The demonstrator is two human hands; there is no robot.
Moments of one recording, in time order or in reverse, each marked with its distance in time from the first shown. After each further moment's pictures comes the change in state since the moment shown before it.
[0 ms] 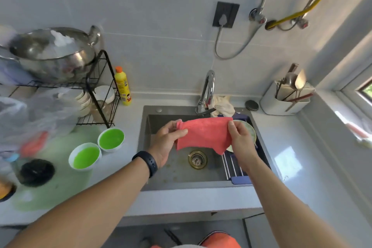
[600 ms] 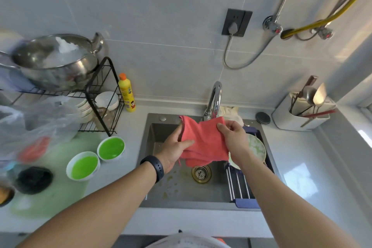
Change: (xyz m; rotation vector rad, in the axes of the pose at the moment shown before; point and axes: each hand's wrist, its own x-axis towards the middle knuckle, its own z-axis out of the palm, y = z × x) left_hand 0.059 -0.002 0.018 0.091 -0.013 -0.054; right_hand 0.083 -0.019 0.035 -0.006 -0.062 0.065
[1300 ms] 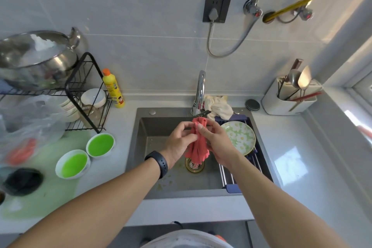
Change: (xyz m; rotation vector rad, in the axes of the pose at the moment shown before) left_hand -0.001 -0.014 0.052 0.116 -0.051 0.053; right_hand -0.023 0.035 -0.012 0.316 -0.350 0.081
